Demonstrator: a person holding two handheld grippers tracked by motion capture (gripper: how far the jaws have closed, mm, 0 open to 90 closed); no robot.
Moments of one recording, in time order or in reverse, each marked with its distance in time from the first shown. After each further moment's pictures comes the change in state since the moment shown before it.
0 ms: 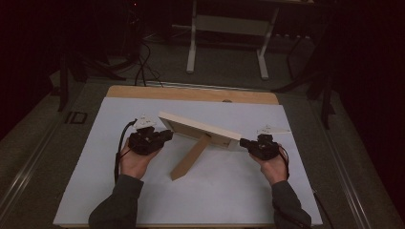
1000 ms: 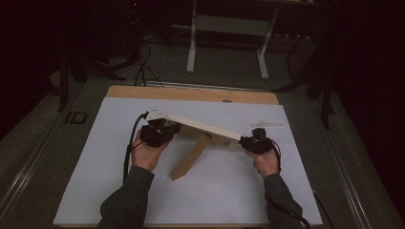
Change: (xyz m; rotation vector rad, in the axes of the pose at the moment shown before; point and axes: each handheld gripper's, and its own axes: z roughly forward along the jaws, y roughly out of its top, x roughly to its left) left arm -0.011 0.021 0.021 0.014 0.002 0.000; right arm -0.009 0.006 0.028 0.010 0.066 0.083
